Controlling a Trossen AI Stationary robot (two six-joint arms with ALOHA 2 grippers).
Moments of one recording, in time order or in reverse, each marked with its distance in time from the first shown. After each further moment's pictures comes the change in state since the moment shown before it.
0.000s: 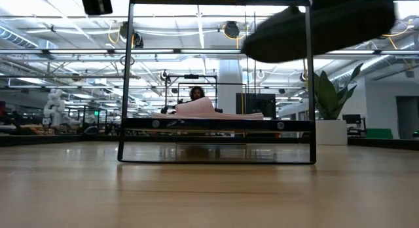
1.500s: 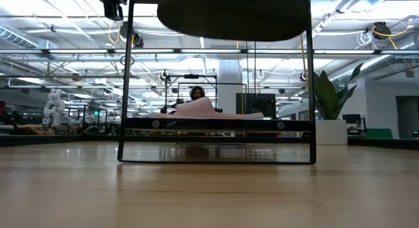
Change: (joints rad) left arm 0.239 -0.002 0.000 0.151 -0.011 -0.211; right arm -0.373 -0.001 -0.013 0.957 -0.845 -1.481
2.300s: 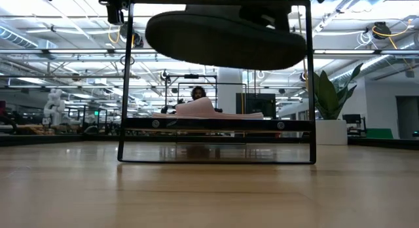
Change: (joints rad) left arm 0.059 0.000 0.000 -0.007 -0.010 0.034; right arm -0.012 0.053 -0.188 0.284 -0.064 0.110
